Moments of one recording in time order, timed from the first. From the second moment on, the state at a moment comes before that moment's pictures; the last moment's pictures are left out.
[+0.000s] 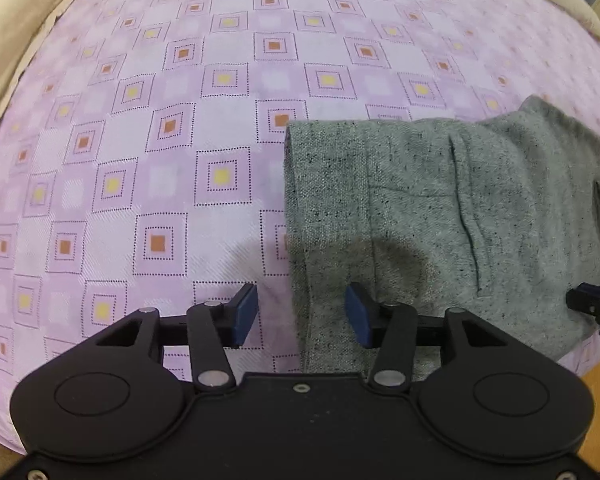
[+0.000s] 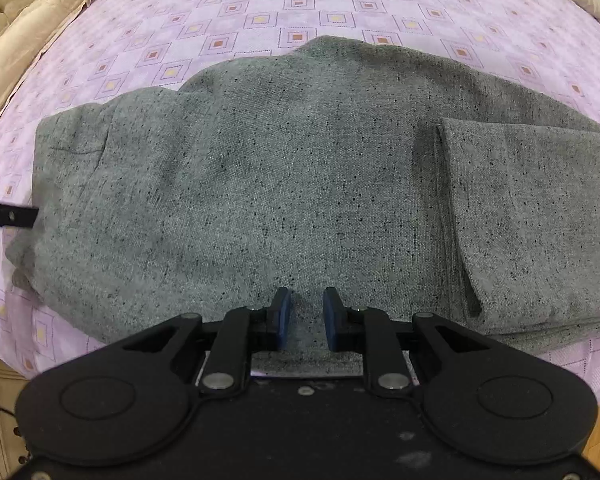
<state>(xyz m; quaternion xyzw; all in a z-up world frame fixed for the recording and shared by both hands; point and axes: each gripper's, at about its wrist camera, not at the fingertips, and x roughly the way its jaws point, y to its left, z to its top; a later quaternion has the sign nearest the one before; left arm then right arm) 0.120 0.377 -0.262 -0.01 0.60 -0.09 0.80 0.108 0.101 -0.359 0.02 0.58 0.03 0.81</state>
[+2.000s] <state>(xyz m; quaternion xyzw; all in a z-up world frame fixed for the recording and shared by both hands) 0.073 0.291 -0.129 -0.05 0.44 -0.17 0.88 0.088 0.051 -0.310 0.13 0.54 0.08 0.83</state>
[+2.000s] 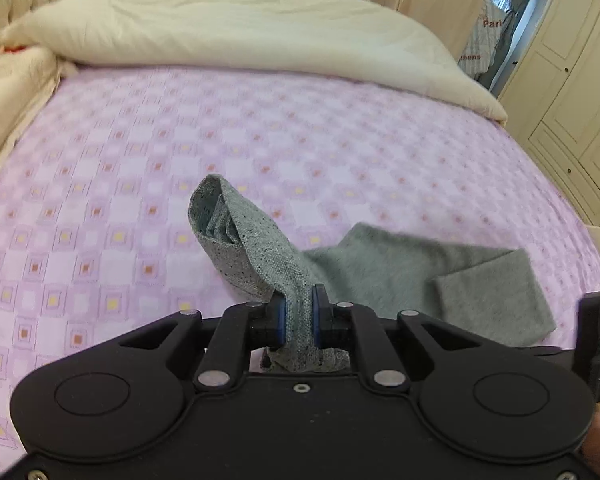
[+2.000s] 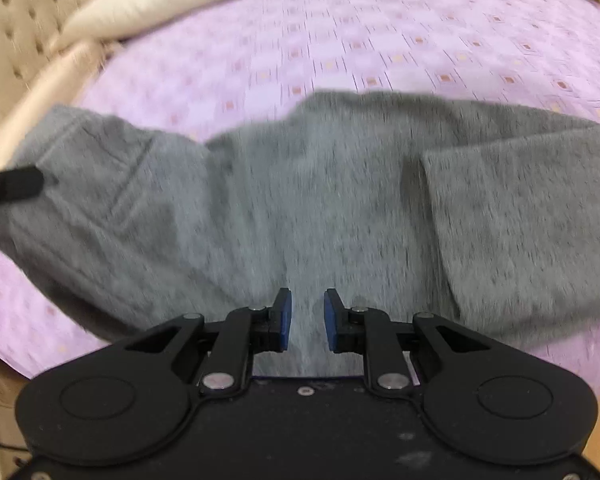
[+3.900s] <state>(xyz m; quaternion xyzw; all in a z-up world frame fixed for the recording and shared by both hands) 0.123 0.165 -0.250 -0.01 0.57 -0.06 0.82 0.170 -0.131 -0.267 0.13 0.54 0.17 0.81</state>
